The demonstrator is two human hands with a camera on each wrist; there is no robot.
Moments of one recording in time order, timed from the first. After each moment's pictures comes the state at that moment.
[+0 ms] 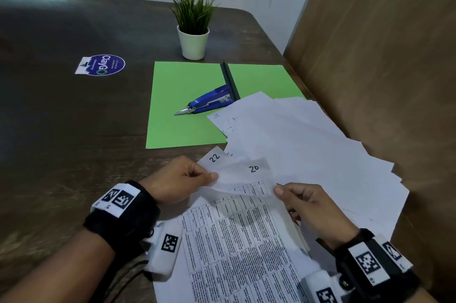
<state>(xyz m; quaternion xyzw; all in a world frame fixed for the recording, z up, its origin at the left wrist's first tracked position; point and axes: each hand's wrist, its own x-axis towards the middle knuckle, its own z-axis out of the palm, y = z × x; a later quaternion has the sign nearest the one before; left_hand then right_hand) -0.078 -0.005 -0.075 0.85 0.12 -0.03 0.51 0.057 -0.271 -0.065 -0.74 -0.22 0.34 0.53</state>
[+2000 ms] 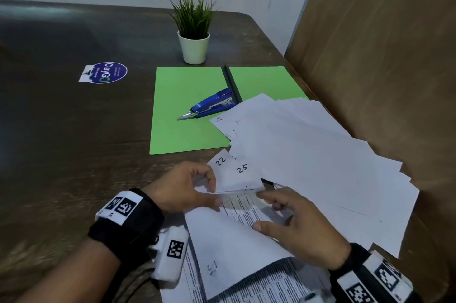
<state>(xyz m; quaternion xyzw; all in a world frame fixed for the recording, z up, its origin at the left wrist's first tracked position) -0.081 -0.003 -0.081 0.84 0.12 -0.01 0.53 0.028 -0.262 -0.076 -0.83 -0.35 0.23 0.36</state>
